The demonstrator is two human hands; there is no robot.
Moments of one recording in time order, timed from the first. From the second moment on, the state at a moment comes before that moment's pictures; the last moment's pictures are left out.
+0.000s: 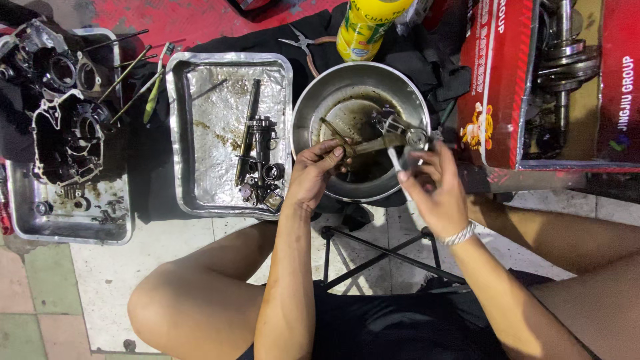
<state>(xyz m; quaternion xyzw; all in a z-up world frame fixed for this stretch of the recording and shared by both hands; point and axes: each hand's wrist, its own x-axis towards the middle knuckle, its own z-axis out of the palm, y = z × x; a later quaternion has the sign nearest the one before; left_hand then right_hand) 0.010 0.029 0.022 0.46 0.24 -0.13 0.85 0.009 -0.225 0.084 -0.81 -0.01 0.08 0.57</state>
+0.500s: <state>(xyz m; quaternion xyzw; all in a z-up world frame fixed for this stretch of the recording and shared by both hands) 0.021 0.011 0.060 0.65 0.21 -0.04 0.73 0.014 -0.222 0.045 -0.57 0.13 0.17 0.79</state>
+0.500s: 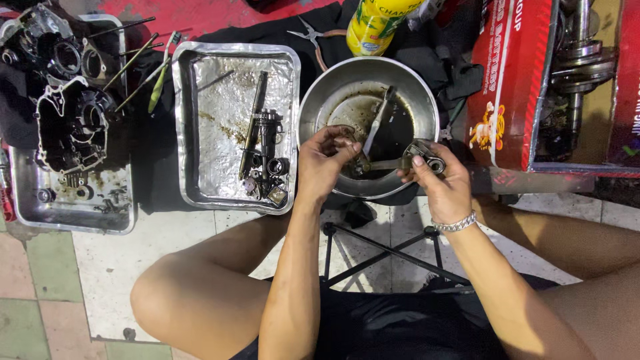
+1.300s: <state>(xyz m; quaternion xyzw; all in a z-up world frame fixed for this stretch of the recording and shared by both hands) 0.023 0.016 0.074 0.69 0.20 -0.09 0.69 0.013 -0.226 0.052 -0.56 0.12 0.16 0.80</state>
